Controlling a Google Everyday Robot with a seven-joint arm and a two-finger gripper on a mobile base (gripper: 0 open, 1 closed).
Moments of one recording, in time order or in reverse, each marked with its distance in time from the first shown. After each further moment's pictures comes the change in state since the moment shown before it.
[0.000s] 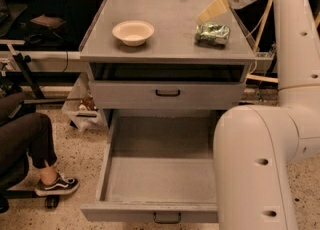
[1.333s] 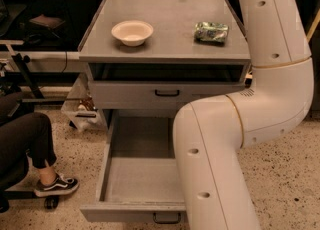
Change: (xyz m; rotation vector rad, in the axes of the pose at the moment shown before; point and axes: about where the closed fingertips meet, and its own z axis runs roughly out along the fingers) arm -0.086 0.018 -0.103 0.424 0.190 0.085
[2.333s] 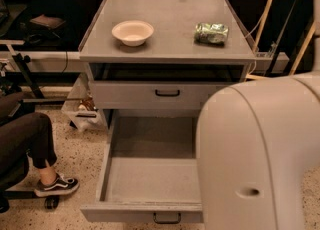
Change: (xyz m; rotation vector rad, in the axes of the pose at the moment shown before) arm -0.003 0.042 -0.117 -0.351 -0.033 -0.378
